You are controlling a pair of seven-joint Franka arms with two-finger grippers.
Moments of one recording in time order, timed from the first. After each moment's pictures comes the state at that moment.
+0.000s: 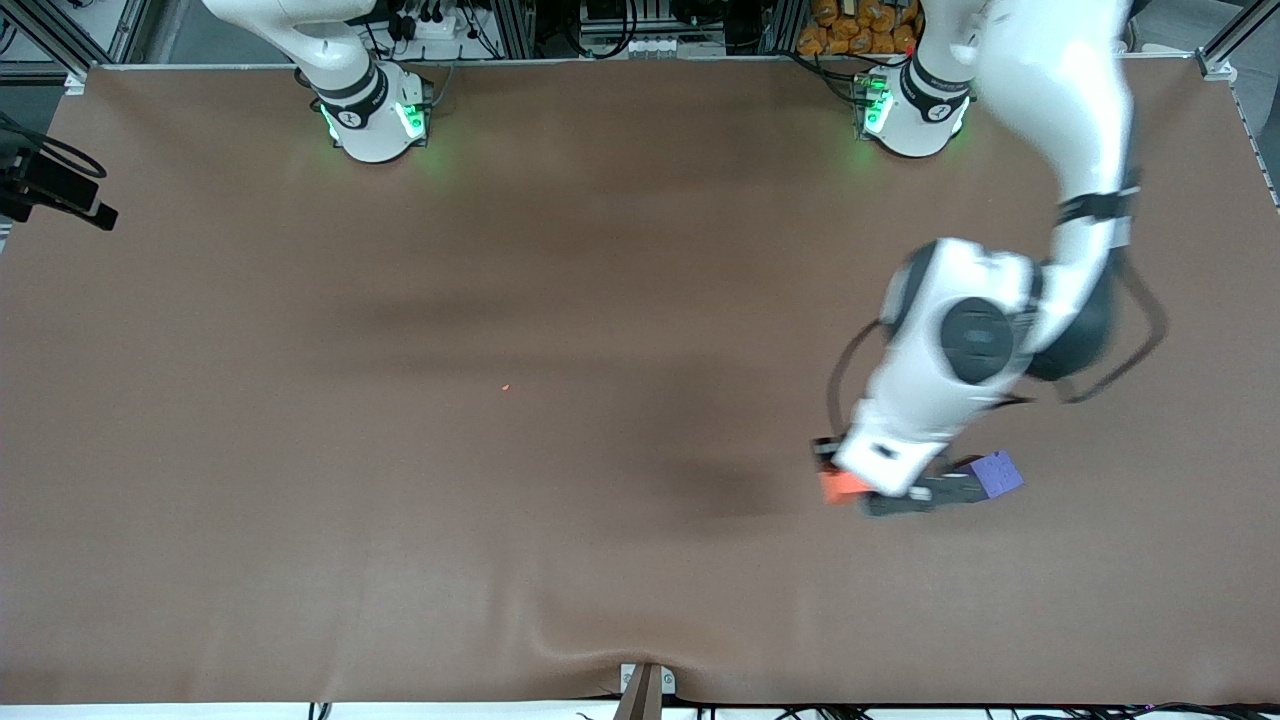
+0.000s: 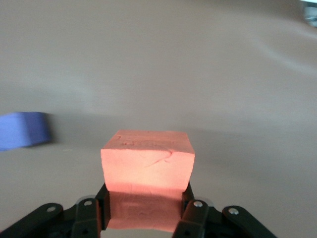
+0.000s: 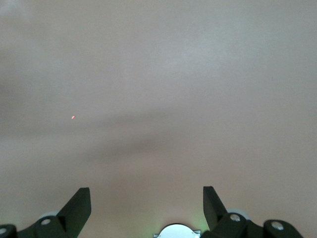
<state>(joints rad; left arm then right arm) -0.33 0.57 0.03 -1.31 0.01 1.95 -0.45 0.06 -0.01 -0.15 -1.44 0.04 1.35 0.07</state>
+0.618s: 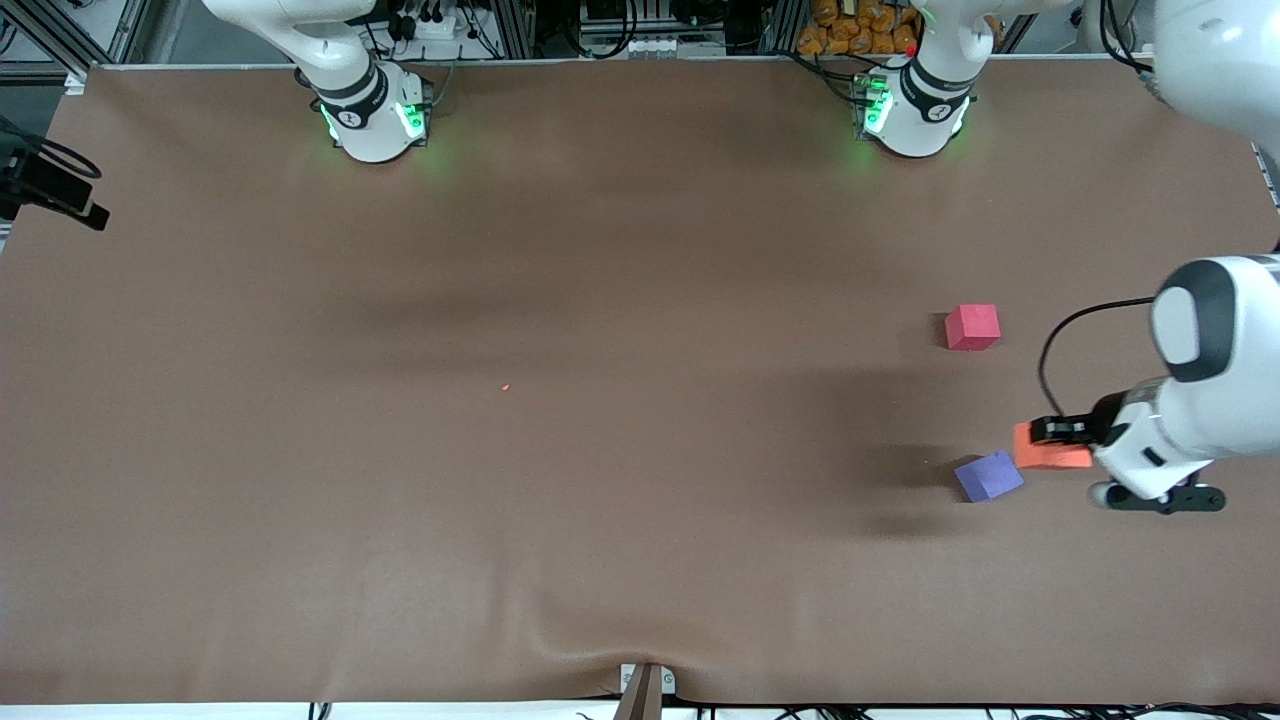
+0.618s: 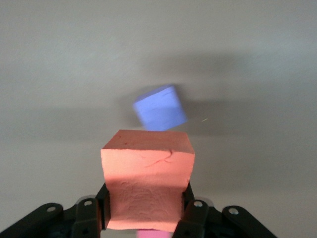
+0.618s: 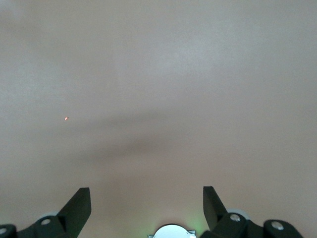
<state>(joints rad) 0.05 0.52 0.02 -1.46 -0.03 1.83 0.11 0.07 -0.01 -0.15 -1.43 0.03 1.35 0.07</state>
